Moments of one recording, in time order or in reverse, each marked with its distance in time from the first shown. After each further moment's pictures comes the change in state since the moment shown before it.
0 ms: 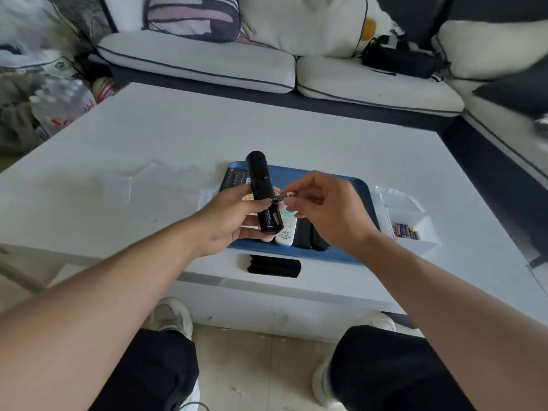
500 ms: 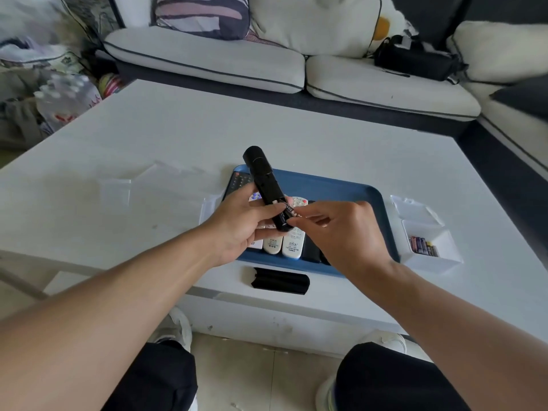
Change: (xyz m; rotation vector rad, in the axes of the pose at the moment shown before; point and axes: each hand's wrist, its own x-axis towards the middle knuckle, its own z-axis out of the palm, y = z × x) left_hand 0.022 -0.004 0.002 -0.172 0.038 0.078; right_hand 0.007 0.026 0.014 -0.348 0.218 -0.128
